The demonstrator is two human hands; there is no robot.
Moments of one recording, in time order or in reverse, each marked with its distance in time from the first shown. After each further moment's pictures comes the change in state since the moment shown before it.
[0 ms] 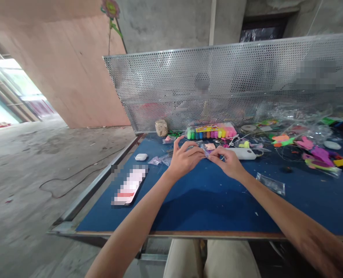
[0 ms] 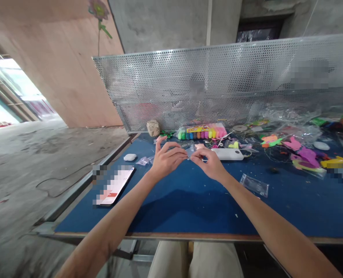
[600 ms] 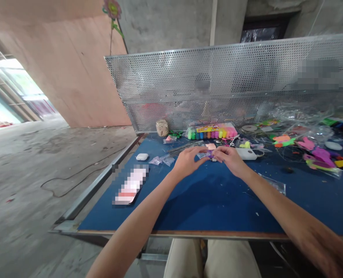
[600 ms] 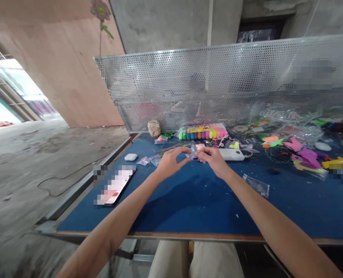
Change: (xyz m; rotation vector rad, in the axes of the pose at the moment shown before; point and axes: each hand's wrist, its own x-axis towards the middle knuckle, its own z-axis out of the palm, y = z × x) left_hand -0.003 0.003 0.019 -0.467 -0.163 -0.355; right_hand 0.004 0.027 0.003 0.518 0.020 0.304
